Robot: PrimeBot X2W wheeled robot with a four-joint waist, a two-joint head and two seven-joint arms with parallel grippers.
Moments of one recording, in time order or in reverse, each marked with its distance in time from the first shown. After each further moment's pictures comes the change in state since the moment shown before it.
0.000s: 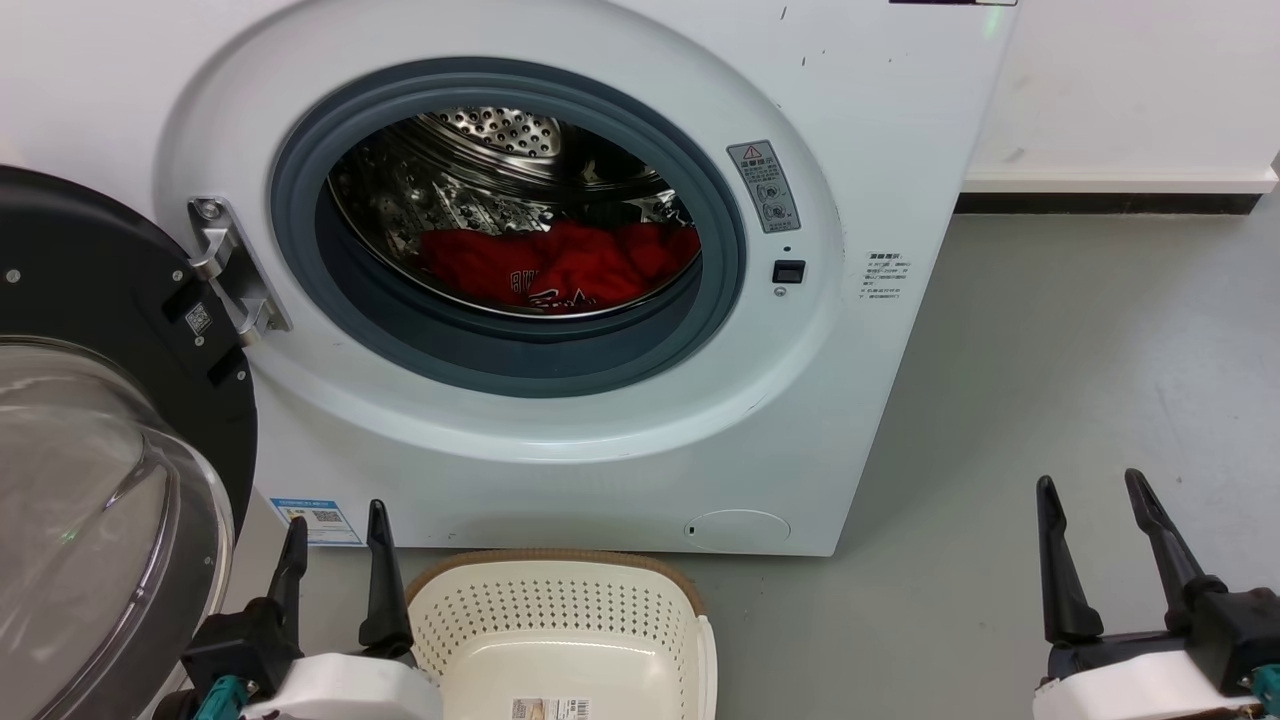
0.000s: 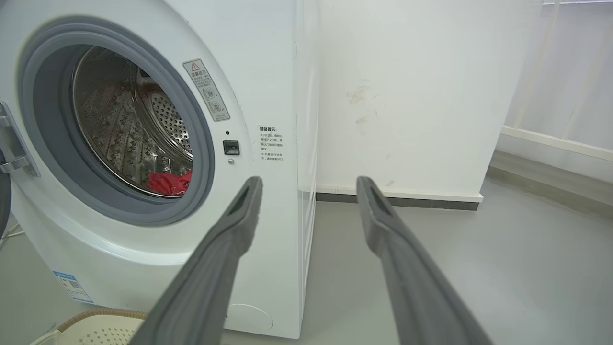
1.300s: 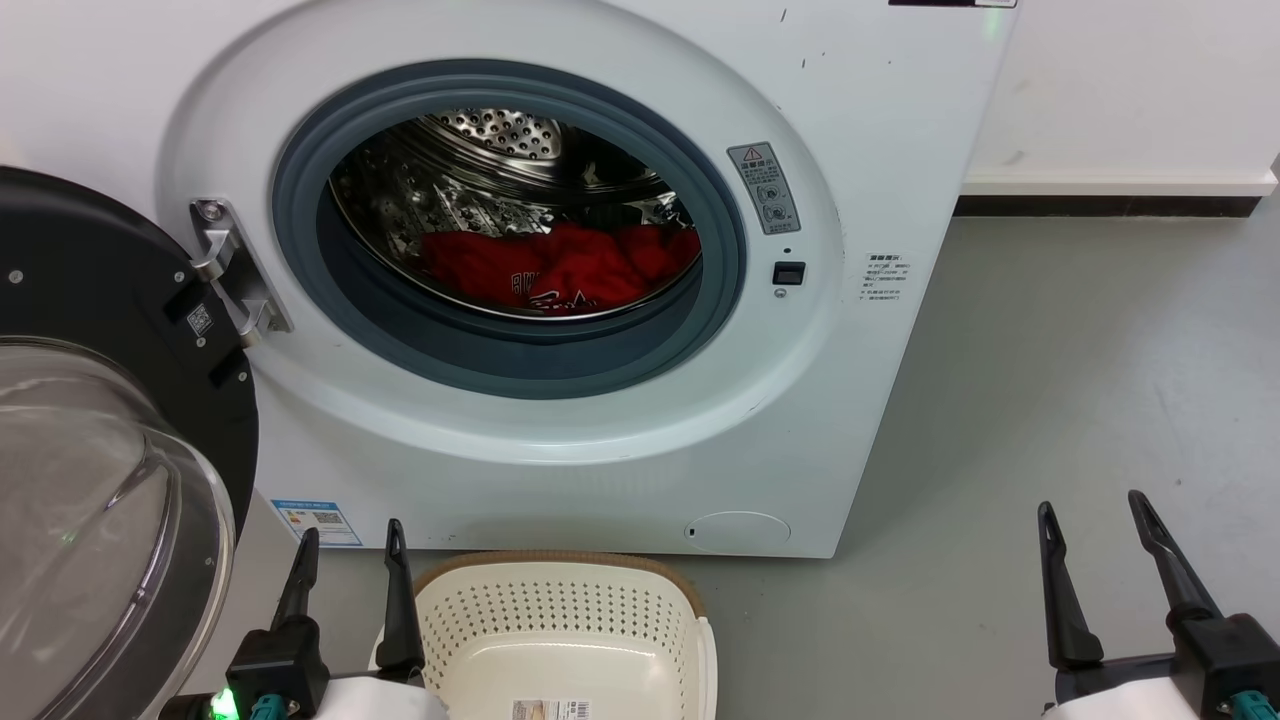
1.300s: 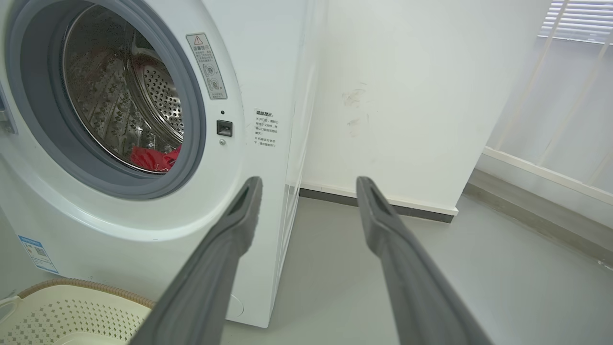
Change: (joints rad) left arm 0.018 0.001 -0.008 0.035 0.165 0.009 -0.048; right arm 0.030 0.000 -0.017 0.014 -0.140 0.000 -0.049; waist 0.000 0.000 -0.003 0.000
